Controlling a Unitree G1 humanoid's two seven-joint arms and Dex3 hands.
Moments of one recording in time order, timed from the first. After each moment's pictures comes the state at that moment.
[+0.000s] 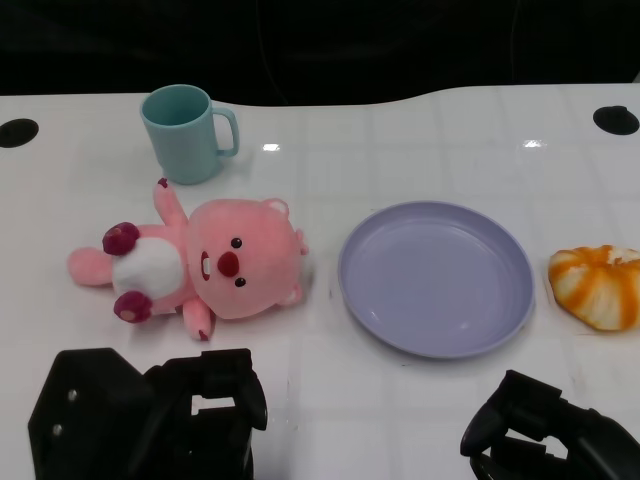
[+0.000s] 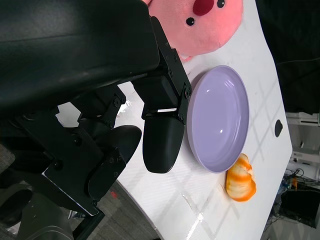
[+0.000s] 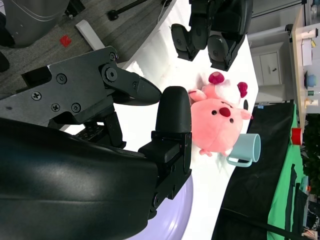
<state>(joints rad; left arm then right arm) 0.23 0.17 -0.10 -0.41 -0.19 0.46 -0.26 0.49 -0.20 0.11 -0.60 0.16 0.21 0.29</state>
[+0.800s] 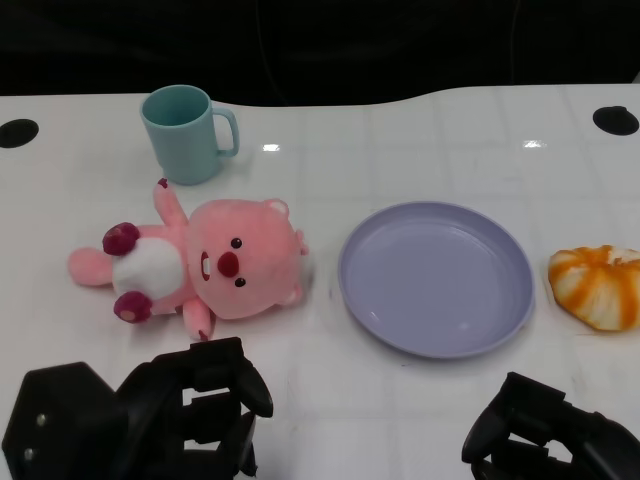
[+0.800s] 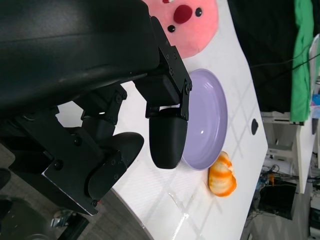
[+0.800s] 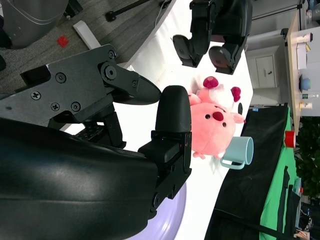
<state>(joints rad) 0.26 0.16 -0.08 -0.41 -0.21 0.32 -0.28 0.52 -0.21 0.12 -0.66 0.16 0.22 0.28</state>
